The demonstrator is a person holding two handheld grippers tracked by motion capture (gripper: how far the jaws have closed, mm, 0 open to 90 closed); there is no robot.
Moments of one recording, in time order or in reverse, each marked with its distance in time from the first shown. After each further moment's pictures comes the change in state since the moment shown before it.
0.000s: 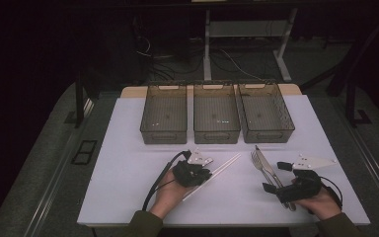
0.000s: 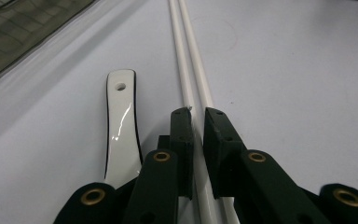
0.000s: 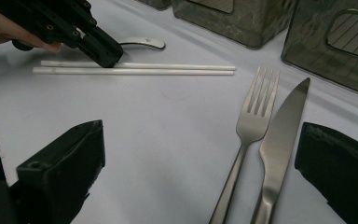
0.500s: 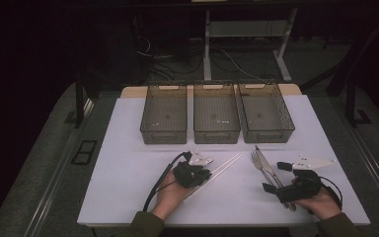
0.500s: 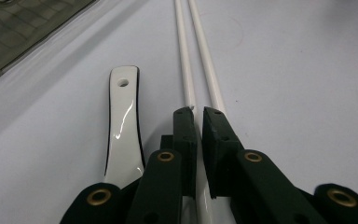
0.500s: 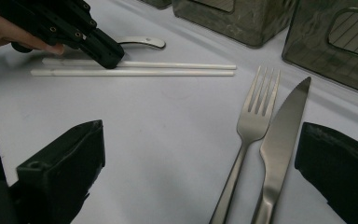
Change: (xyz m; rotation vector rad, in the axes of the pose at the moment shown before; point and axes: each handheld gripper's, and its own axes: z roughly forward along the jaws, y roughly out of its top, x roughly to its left) left arm -0.004 -0.001 0.002 -0.006 0.031 -0.030; right arm 0.000 0.000 0.000 0.003 0.001 0.001
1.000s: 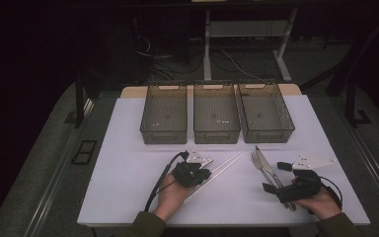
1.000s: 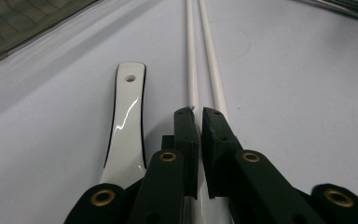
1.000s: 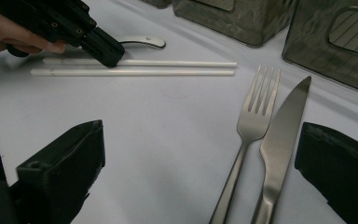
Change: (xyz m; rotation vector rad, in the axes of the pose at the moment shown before) left arm 0.002 -0.002 -0.001 -0.023 -0.005 -0.090; right arm 0.000 0.000 0.000 0.003 0.001 0.000
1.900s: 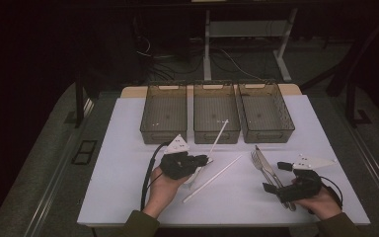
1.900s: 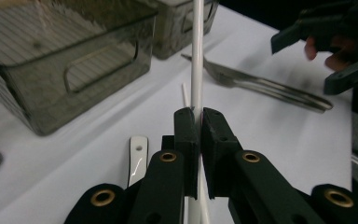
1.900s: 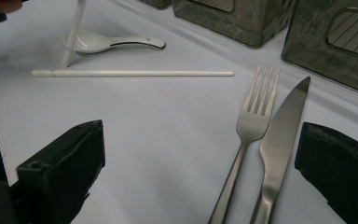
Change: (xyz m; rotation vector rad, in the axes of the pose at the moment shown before) left arm 0.006 0.020 -0.059 -0.278 -0.066 -0.040; right arm -0.001 0.000 -0.001 -0.004 0.002 -0.002
